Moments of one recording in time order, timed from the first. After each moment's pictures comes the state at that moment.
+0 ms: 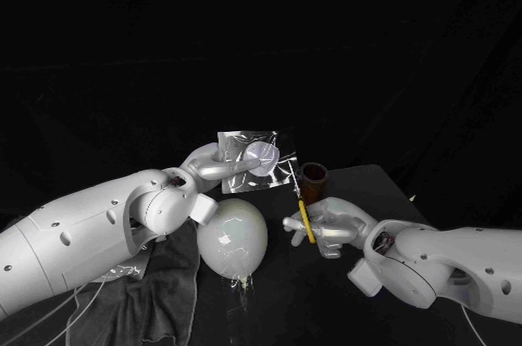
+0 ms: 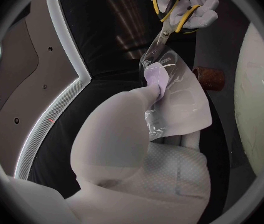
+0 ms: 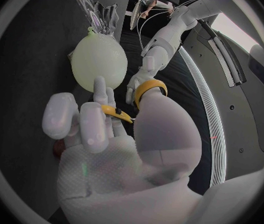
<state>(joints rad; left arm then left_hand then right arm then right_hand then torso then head) 1.34 -0.48 0.00 1.27 -0.20 -0.04 0.14 1.54 -0.06 0.55 0.11 0.04 0.96 0.18 0.35 0.25 1.27 0.11 0.06 0.06 1.19 0.07 0.19 0.29 0.17 1.15 0.16 0.22 0.08 1.25 -1.23 -0.20 1.99 -0.52 -0.49 0.06 1.11 -0.06 -0.19 0.29 0.05 0.90 0.14 0.27 0.63 1.26 0.11 0.14 0.45 1.44 0.00 1.28 1.16 0.08 1.35 0.10 1.15 1.31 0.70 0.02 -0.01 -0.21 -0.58</state>
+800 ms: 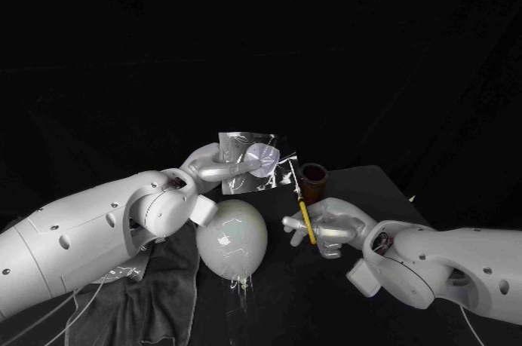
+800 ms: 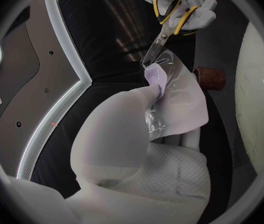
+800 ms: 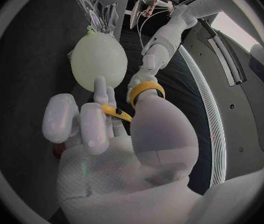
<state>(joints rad) 1.34 -0.48 0.00 1.28 -0.22 -0.05 0.16 1.53 -0.07 0.56 0.10 0.05 0.96 0.18 0.36 0.25 1.27 0.11 0.06 0.06 1.19 0.07 0.19 0.29 0.17 1.15 0.16 0.22 0.08 1.25 -1.22 -0.20 1.99 -0.51 -0.50 0.07 1.14 0.01 -0.24 0.29 0.05 0.94 0.12 0.27 0.62 1.27 0.10 0.13 0.44 1.45 -0.02 1.29 1.17 0.08 1.36 0.09 1.18 1.31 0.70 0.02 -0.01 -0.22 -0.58</state>
